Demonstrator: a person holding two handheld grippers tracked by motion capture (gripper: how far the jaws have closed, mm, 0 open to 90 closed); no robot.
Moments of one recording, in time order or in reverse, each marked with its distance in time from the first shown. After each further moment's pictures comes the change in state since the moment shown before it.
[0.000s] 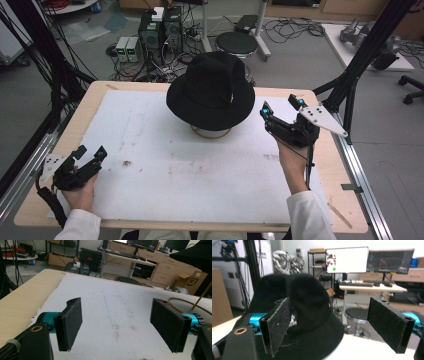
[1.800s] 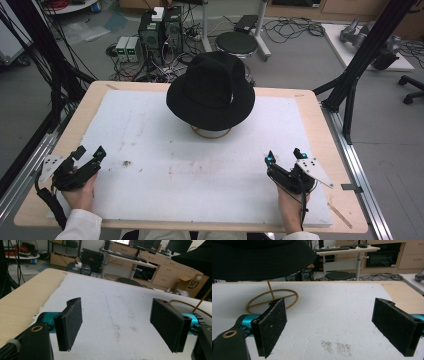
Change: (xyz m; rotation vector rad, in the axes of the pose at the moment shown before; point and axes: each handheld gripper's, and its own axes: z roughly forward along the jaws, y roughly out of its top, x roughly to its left) left arm 0.001 -0.001 0.000 -0.004 0.008 -0.021; right arm -0.009 -0.131 -0.054 0.168 -0.191 0.079
